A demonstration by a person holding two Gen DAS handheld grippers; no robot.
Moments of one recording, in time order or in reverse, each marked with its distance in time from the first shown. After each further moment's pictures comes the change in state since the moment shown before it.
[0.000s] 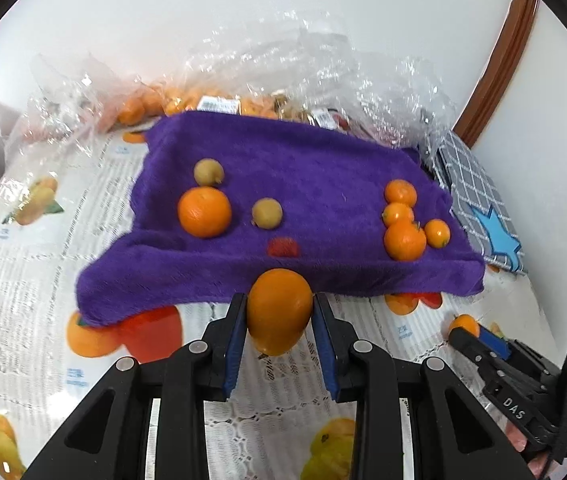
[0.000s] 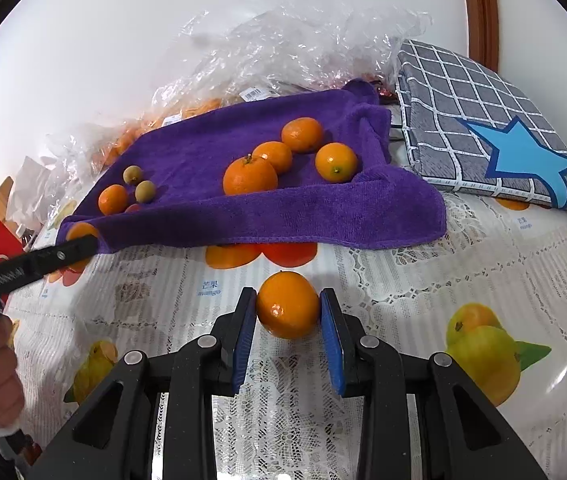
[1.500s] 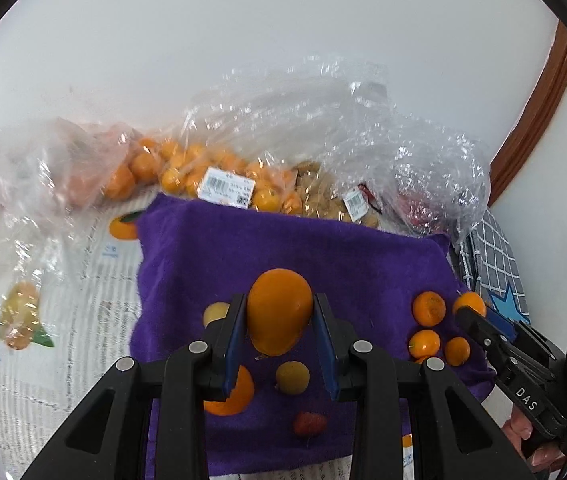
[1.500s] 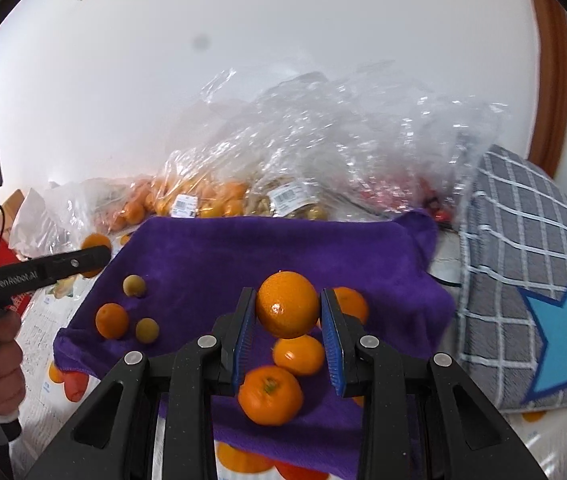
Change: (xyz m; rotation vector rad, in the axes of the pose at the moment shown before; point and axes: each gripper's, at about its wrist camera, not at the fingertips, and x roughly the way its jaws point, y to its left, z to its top) left arm 0.047 0.023 0.115 -0.058 -0.020 -0.009; right arm 0.043 0.029 0.136 -0.141 -0.104 0.076
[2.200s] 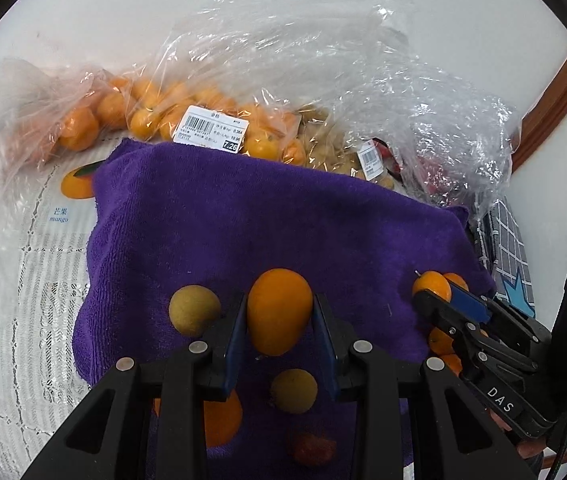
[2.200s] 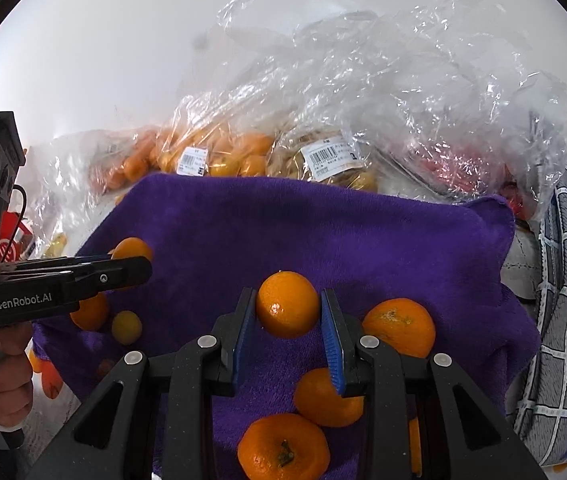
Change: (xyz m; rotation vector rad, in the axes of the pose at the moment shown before) left arm 0.056 0.007 -0.006 -0.031 0.141 -0.038; right arm 0.077 0.010 0.004 -0.080 0.144 0.070
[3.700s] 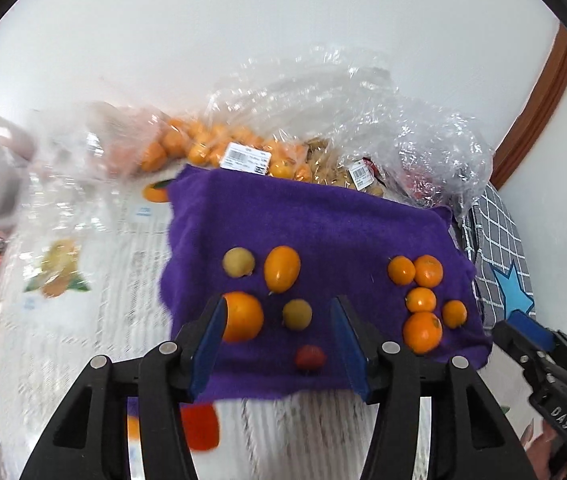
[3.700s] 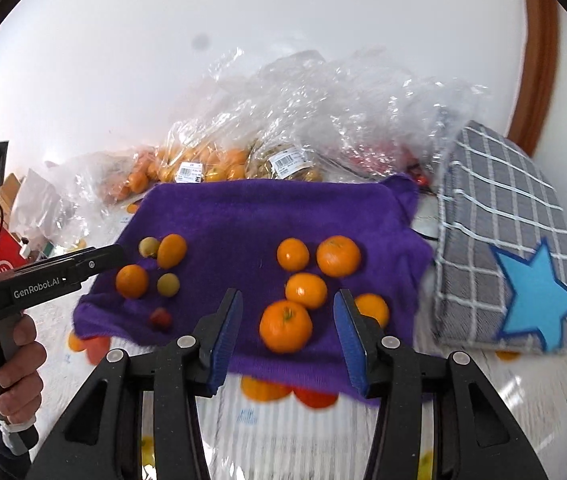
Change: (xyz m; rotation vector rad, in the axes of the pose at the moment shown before) left arm -0.102 -0.021 -0.045 0.024 -0.111 0.140; right arm -0.126 0.016 -0.033 0.116 -0.019 -0.134
